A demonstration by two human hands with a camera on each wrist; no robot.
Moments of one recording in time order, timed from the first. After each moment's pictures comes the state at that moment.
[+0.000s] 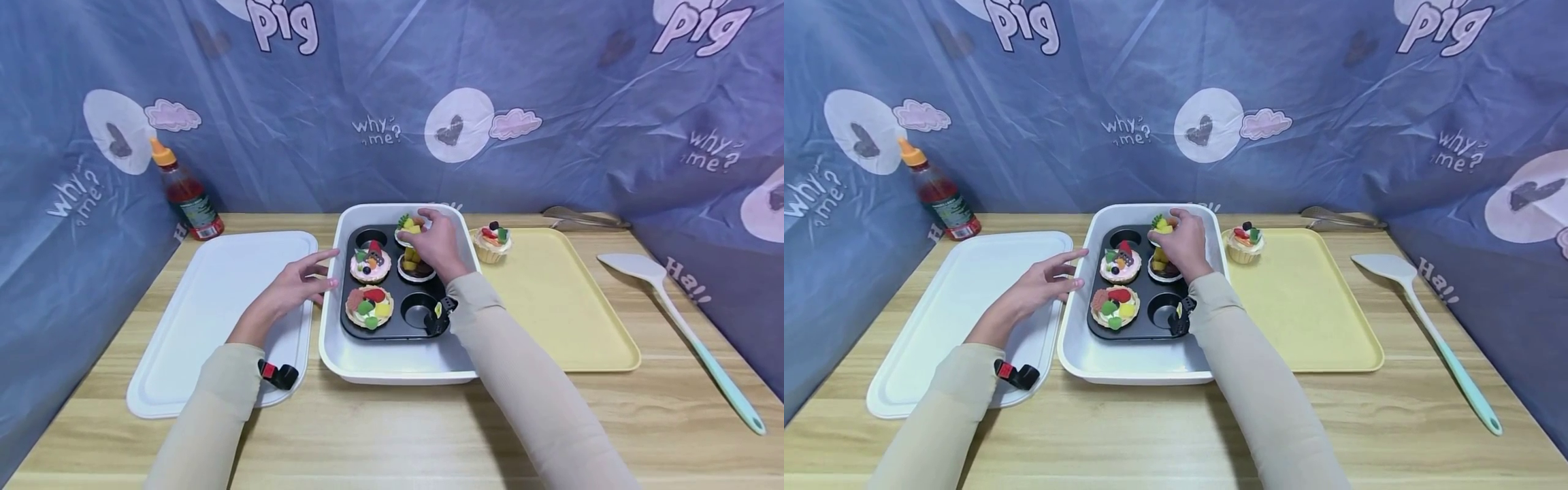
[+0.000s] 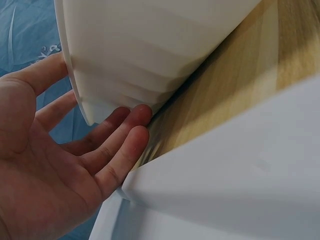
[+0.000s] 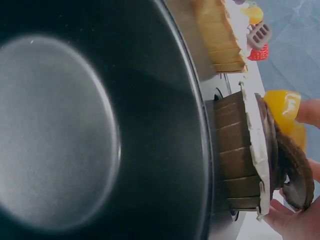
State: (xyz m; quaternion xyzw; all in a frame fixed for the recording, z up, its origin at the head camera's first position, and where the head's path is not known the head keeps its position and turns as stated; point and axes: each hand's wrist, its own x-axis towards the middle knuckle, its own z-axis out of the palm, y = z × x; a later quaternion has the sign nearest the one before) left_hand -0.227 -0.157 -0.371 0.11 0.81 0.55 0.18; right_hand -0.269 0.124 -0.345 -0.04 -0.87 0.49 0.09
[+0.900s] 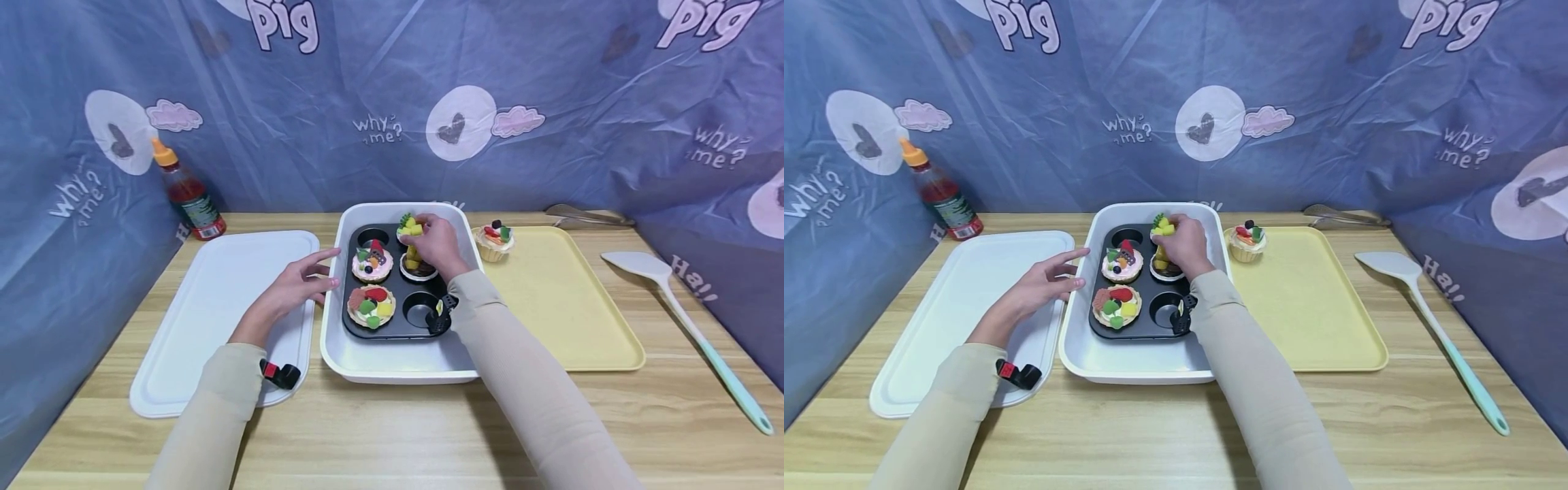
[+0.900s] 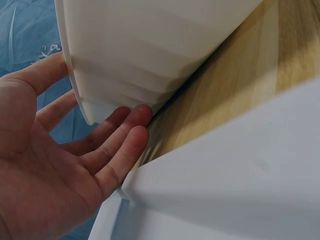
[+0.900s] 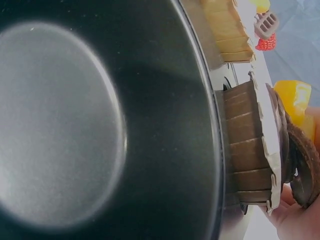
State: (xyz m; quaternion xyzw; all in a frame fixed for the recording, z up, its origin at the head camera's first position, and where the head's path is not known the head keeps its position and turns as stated) left_hand -0.226 -0.156 -0.370 0.11 0.80 0.56 0.17; right_hand -0.277 0.125 -0.349 -0.05 -0.90 0.42 0.04
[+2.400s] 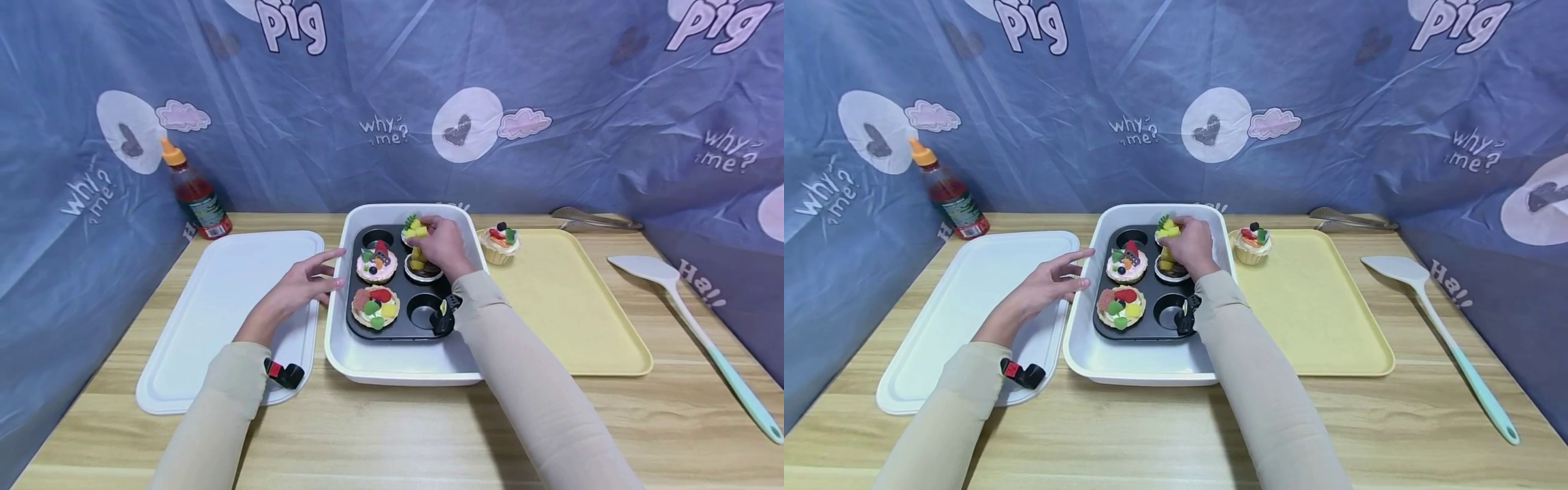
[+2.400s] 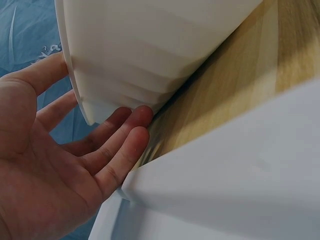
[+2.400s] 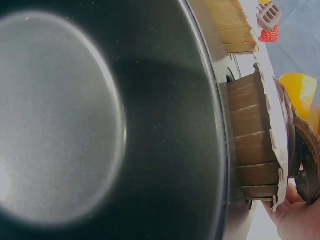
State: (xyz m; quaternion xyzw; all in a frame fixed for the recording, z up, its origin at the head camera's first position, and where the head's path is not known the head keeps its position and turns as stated) left_hand -0.225 -0.156 -0.370 0.10 0.80 0.56 0.17; right_hand -0.280 0.126 -0.350 -0.05 -0.91 0.41 0.05
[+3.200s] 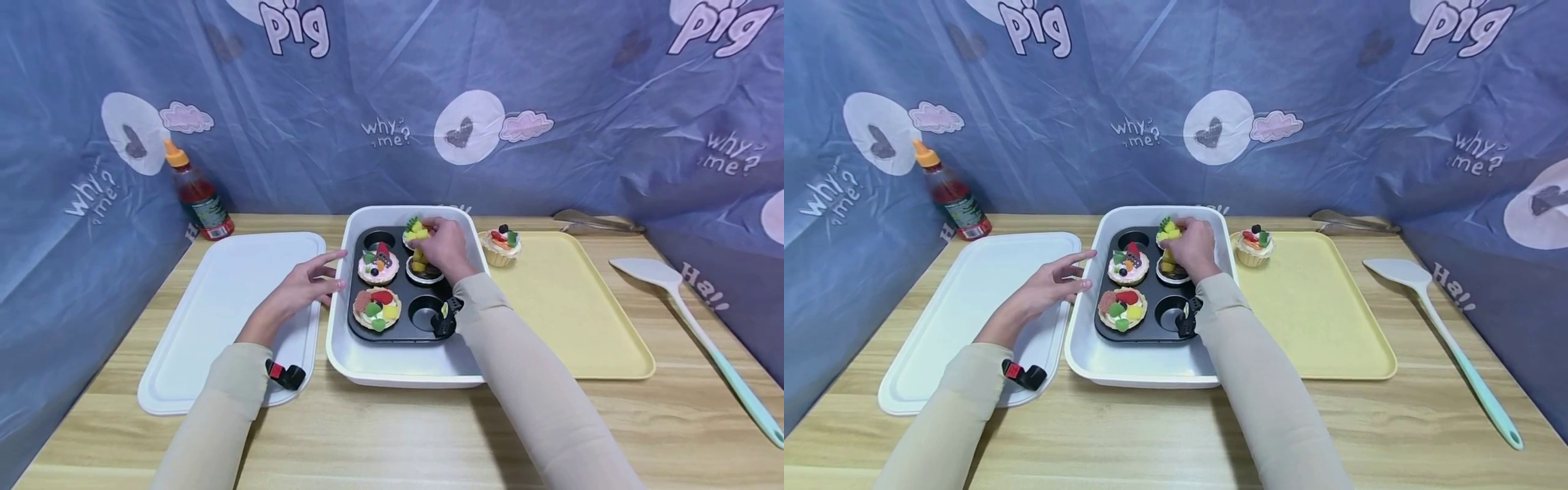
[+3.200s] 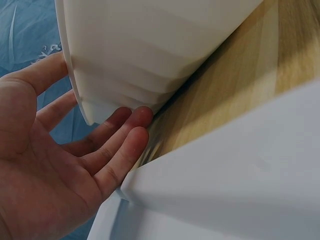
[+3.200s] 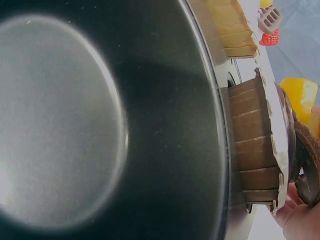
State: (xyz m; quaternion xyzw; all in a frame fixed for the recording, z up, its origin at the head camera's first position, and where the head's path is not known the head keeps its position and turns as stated) left_hand -0.225 -0.156 -0.371 0.11 0.80 0.56 0.17; right_hand -0.278 0.125 -0.349 -0.06 -0.91 0.39 0.08
